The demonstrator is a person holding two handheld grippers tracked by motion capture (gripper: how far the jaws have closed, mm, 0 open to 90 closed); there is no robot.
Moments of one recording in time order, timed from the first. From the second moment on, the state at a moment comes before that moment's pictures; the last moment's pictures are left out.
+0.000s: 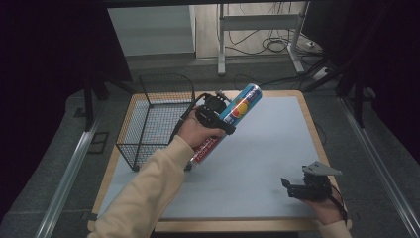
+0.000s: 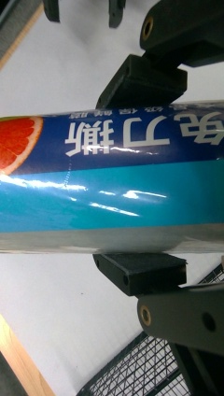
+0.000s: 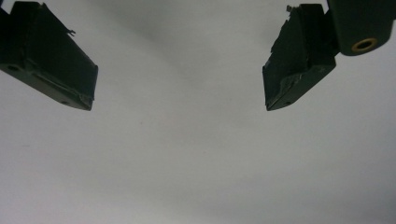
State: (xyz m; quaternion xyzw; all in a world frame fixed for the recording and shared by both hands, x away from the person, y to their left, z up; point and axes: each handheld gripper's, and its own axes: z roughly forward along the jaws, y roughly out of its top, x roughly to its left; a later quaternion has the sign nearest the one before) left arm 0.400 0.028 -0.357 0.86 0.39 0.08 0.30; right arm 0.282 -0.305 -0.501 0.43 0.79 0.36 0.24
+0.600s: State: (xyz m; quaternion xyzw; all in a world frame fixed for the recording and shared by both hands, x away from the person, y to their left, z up) left arm 0.427 0.051 -0.319 0.85 0.41 0.13 0.32; right arm 0.283 -0.305 -0.503 0.43 0.79 0.36 0.24
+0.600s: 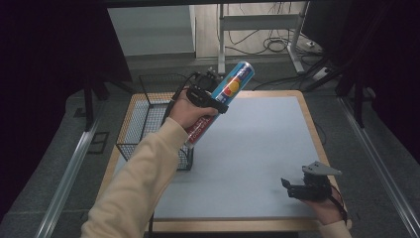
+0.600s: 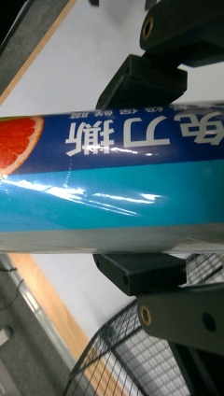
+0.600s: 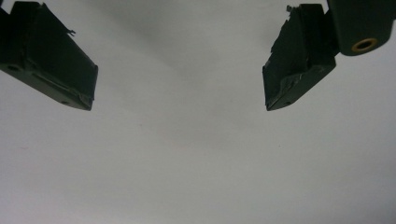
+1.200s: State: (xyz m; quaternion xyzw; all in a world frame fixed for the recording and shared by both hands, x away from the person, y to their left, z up) left arm 0.448 0.092 -0.328 0.84 0.43 0.14 0.30; right arm 0.284 -0.306 -0.505 0.44 0.79 0.36 0.23
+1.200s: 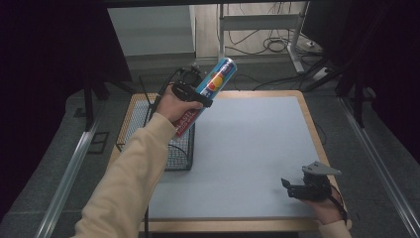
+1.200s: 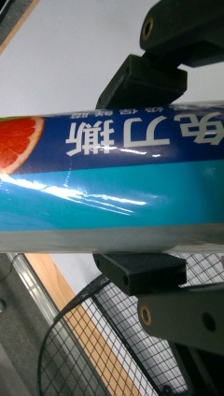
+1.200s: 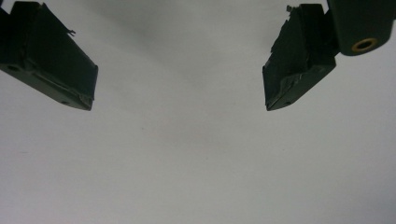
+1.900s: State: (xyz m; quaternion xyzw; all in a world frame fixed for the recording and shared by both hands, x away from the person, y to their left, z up) left arm 0.465 0.119 -0.354 0.83 0.46 0.16 0.26; right arm 0.285 -0.307 -0.506 0.44 0.79 0.35 0.24
